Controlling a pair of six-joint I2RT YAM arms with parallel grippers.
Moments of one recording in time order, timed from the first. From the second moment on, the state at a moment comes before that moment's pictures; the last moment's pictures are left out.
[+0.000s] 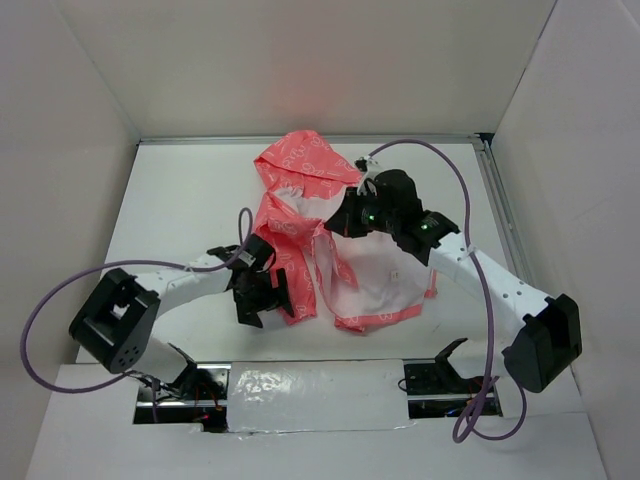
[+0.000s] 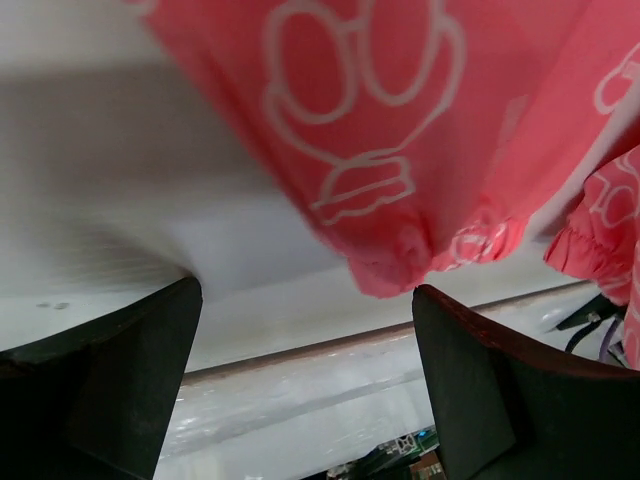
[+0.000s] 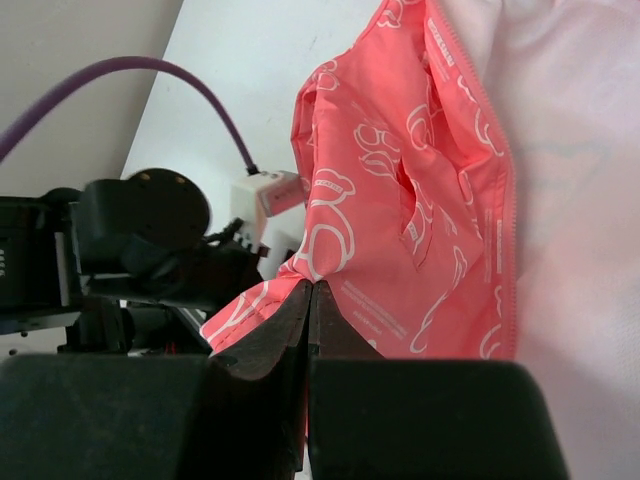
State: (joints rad) left arm -0.57 1.43 0.72 -0.59 0.27 -0.87; right arm 0.58 1.29 1.09 -0.27 -0.28 0.54
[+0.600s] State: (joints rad) left arm -0.41 1.69 1.18 -0.87 -0.08 -1.02; right arm 0.56 1.17 1.00 -0.27 -0.30 0.53
